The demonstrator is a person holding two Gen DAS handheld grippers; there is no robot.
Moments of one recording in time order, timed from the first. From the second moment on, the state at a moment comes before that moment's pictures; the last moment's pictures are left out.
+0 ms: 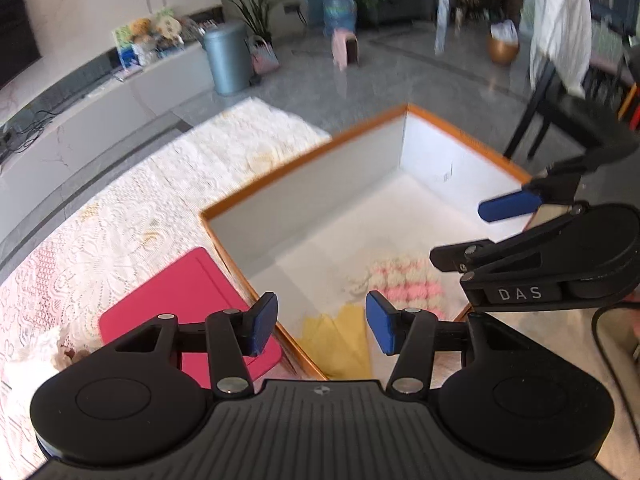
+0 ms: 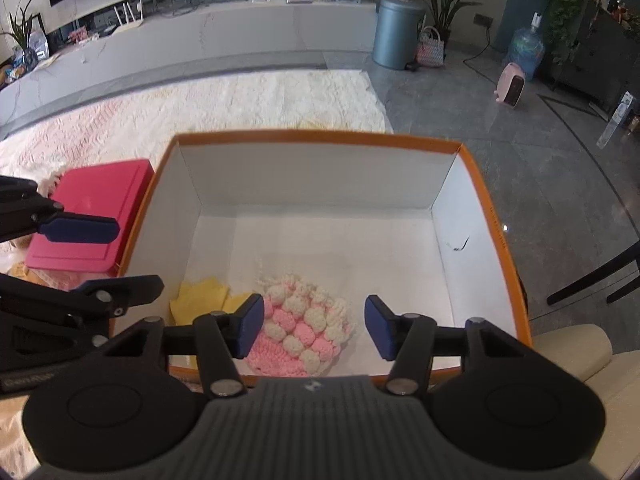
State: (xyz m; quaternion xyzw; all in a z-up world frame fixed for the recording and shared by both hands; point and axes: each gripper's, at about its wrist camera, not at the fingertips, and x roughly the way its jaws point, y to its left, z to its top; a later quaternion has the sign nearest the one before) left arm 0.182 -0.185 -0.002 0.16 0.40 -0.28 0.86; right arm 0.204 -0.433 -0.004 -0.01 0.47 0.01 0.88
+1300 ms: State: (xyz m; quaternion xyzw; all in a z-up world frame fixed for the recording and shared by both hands) left arm 0.070 0.069 -0.036 -0.05 0.38 -0.06 0.92; right arm 0.107 -0.189 -0.037 -0.04 0.36 0.14 0.92
